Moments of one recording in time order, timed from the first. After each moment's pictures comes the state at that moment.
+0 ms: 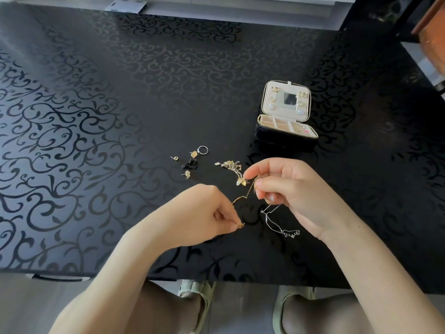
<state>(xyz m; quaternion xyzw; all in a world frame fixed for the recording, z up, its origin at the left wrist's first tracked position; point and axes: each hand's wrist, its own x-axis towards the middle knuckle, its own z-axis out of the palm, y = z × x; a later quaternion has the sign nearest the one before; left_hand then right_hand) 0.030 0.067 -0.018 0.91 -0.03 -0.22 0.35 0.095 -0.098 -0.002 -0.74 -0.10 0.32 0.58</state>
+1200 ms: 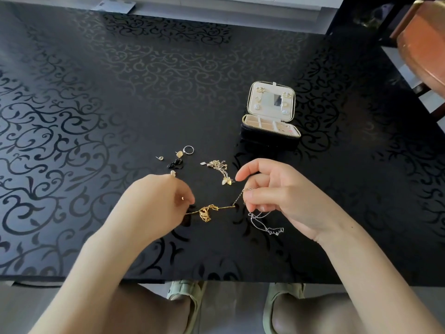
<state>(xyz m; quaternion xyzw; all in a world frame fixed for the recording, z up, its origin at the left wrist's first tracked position) 0.023 0.076 -0.010 0.96 0.14 -0.12 0.20 0.094 -0.115 -0.001 -0.72 -0.16 0.36 0.57</state>
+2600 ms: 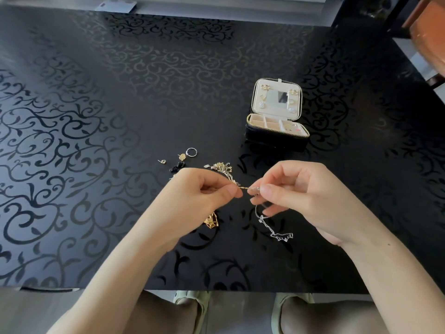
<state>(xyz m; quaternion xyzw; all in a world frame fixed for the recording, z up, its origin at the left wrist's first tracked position) 0.038 0.051 -0.010 0.81 0.14 -0.08 0.56 0.096 -0.128 -0.001 -0.76 -0.16 0.28 0.56</state>
